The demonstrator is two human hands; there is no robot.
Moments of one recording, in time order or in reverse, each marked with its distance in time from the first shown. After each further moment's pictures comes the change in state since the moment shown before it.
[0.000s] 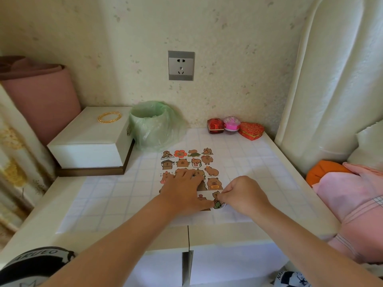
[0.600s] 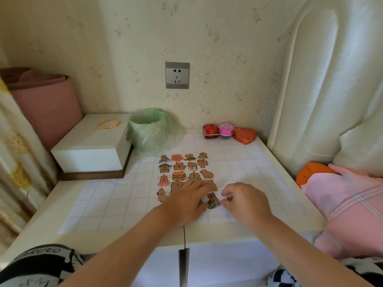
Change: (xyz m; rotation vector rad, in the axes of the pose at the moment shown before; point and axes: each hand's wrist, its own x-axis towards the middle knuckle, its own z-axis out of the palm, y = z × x) left_hand -0.010 0.006 0.022 -0.209 0.133 0.282; right_hand -0.023 0.023 -0.005 -0.330 0.234 -0.328
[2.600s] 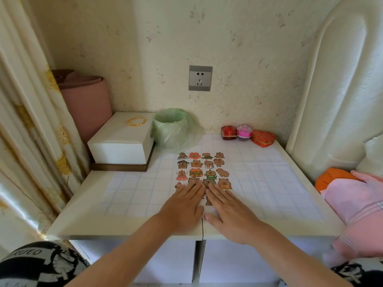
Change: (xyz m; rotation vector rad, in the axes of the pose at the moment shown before) left_hand -0.059 -0.015 -0.004 0.167 -0.114 -0.200; right_hand -0.015 -0.045 0.037 -0.063 -0.376 -0.396
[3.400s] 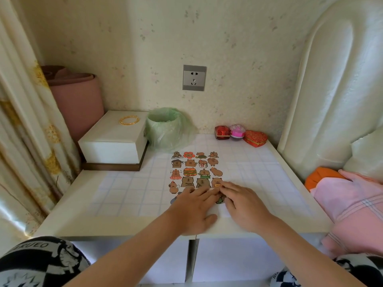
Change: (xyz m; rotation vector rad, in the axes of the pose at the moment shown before) left_hand 0.012 0.035 -0.010 0.158 0.019 0.213; right_hand -0.004 0.056 -0.001 0.034 0.304 0.045
